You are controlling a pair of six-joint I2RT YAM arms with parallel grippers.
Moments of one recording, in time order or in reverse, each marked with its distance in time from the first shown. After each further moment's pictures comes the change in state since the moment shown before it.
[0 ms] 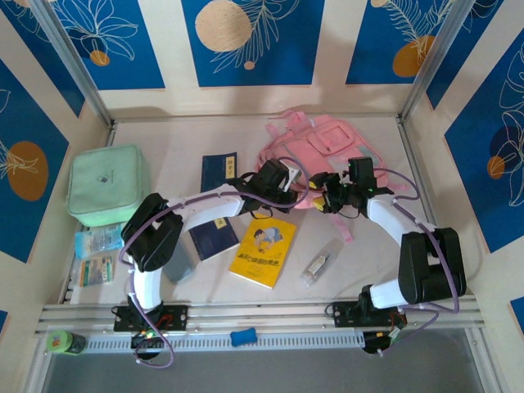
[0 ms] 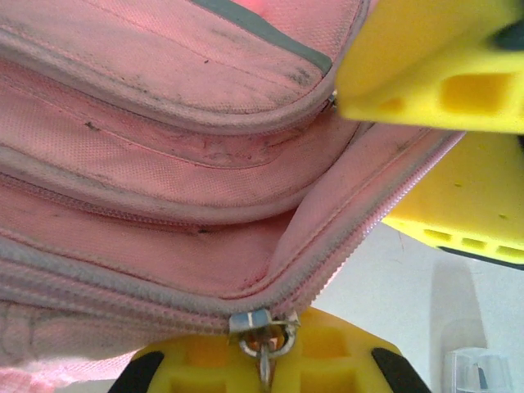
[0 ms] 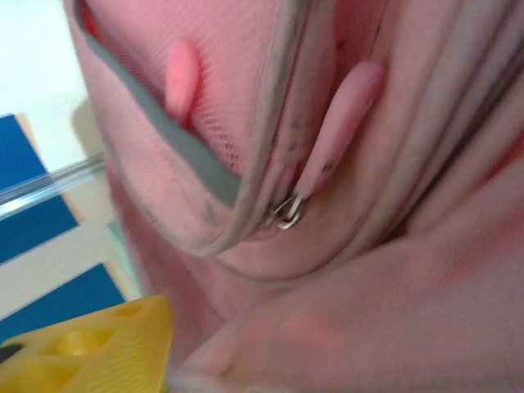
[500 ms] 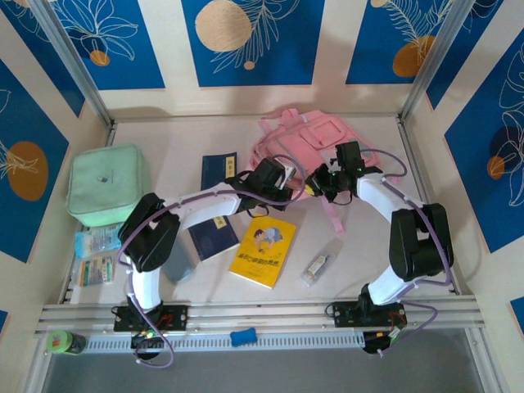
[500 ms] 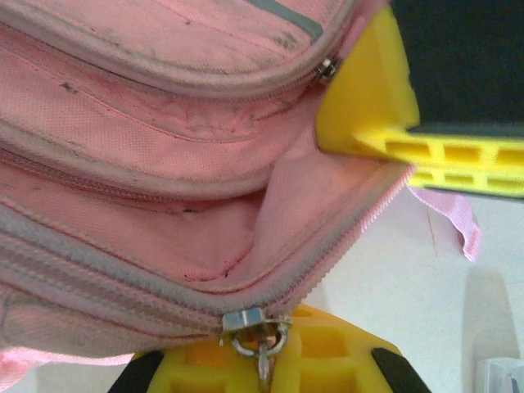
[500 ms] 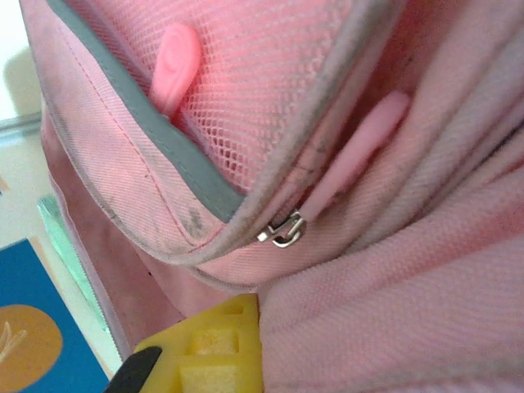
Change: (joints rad) left arm 0.009 -0.028 -0.020 -0.023 -0.040 -0.002; right arm 0.053 0.175 0.261 -0.208 0.020 -0.263
